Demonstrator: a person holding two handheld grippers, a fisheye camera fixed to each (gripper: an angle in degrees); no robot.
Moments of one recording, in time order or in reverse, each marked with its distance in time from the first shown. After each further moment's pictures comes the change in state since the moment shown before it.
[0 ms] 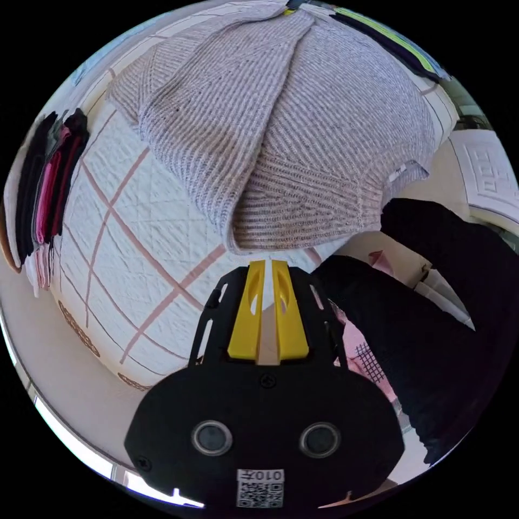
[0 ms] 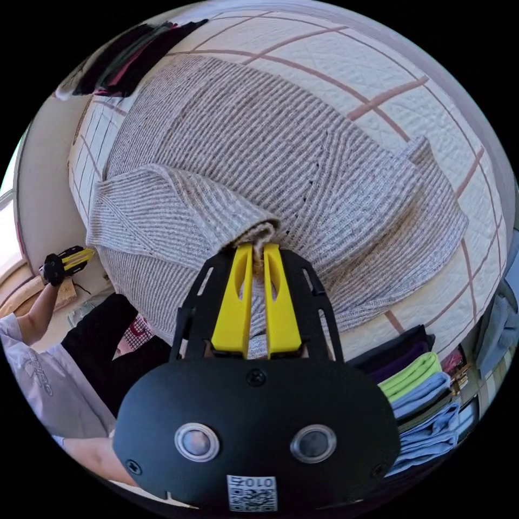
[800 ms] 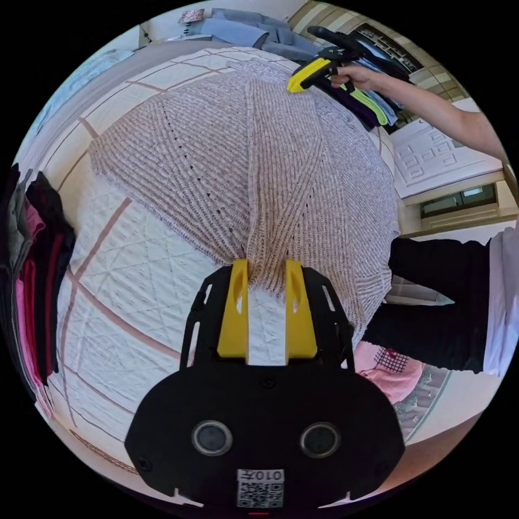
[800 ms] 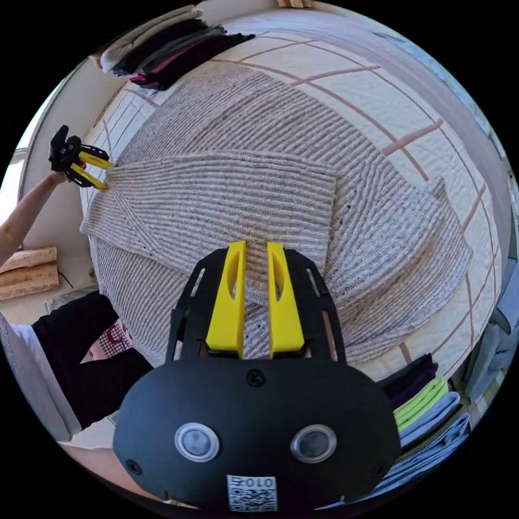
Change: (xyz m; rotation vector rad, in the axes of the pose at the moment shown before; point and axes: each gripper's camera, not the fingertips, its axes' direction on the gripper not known) left arm -0.249 -0.108 0.057 0.333 0.298 0.245; right arm -0.037 0.029 0.030 0.188 0.063 -0.118
